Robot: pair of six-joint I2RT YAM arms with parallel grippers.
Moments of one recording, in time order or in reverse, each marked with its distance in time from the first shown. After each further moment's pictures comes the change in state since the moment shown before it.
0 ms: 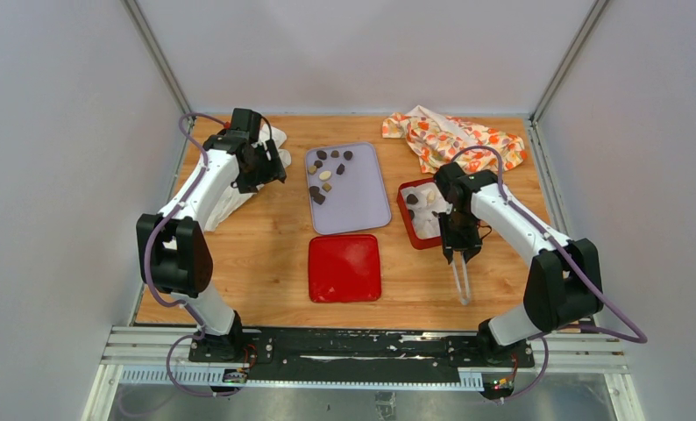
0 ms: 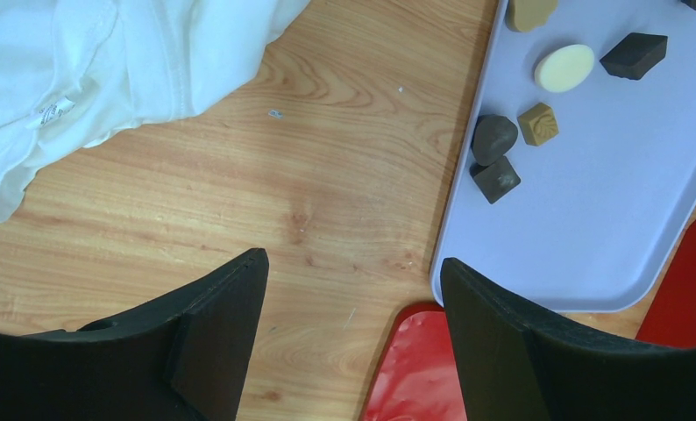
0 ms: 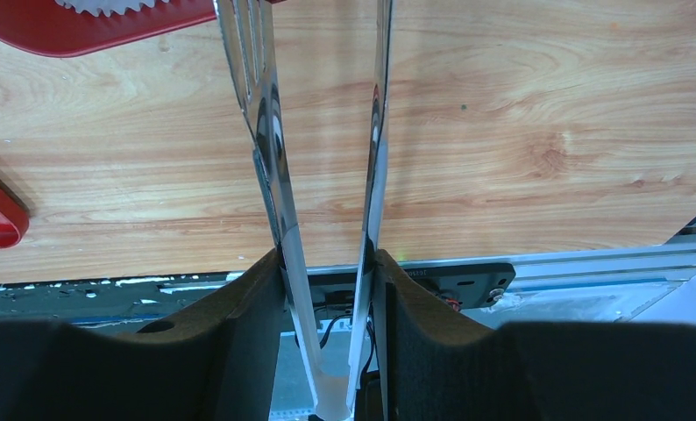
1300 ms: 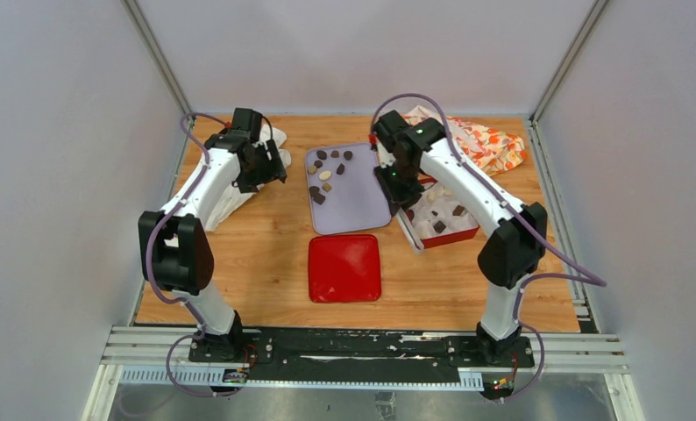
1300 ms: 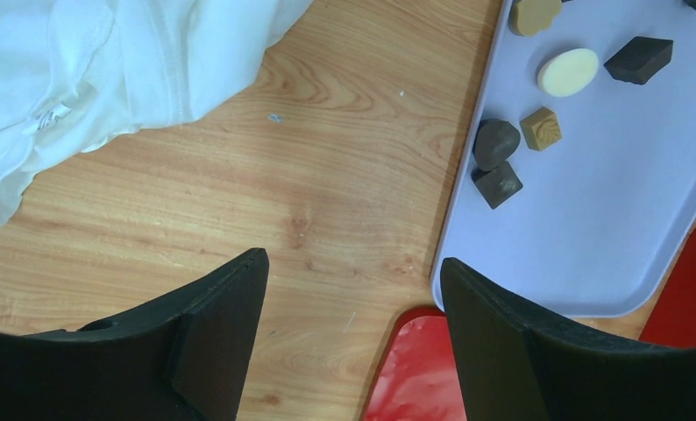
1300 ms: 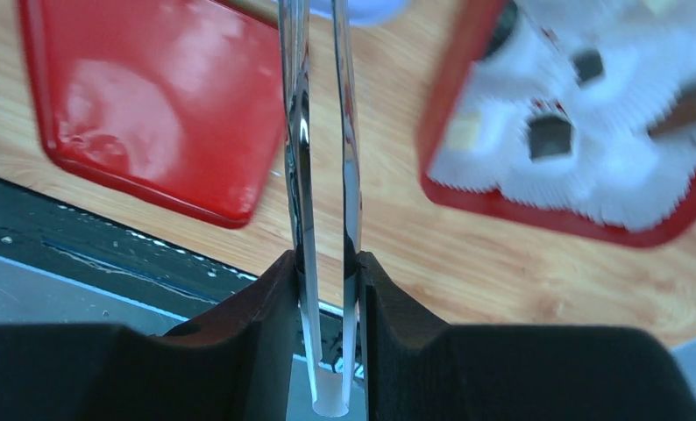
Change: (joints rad) left arm 0.000 0.022 0.015 0.000 -0.002 0.000; right arm 0.217 0.338 0.692 -0.139 -0.157 -0.158
